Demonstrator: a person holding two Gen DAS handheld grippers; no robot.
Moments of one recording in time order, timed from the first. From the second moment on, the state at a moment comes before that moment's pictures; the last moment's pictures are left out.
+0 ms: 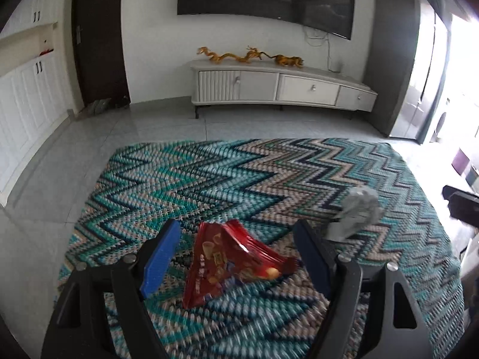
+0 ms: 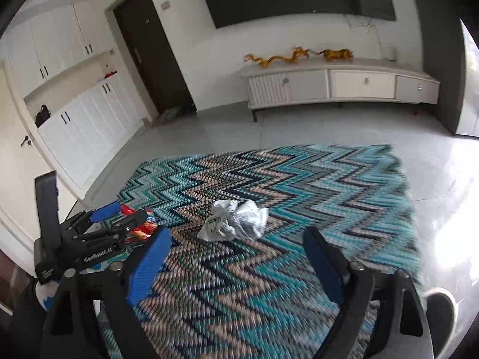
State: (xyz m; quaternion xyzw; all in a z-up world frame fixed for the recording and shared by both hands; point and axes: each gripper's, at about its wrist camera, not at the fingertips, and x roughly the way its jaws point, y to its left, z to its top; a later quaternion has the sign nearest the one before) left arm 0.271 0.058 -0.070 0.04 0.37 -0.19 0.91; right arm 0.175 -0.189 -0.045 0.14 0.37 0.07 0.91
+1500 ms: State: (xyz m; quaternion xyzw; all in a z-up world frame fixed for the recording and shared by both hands) left arm 0.087 -0.041 0.008 0.04 0.34 -0.36 0.87; right arm -0.072 -0.249 -0.015 0.17 0.30 0.00 0.94
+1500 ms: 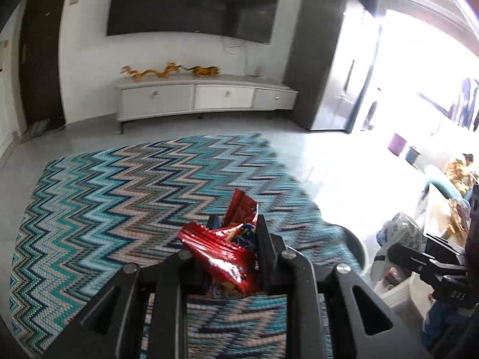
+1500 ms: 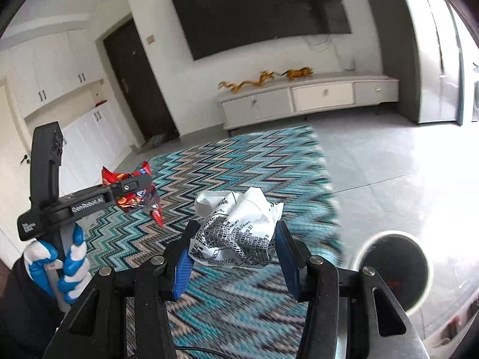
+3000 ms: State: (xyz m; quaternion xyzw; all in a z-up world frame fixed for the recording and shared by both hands) left arm 0.057 -0.455 -0.152 0.22 0.48 -0.47 0.70; right arm -0.106 -0.520 -0.208 0.31 0.43 -0.24 0.81
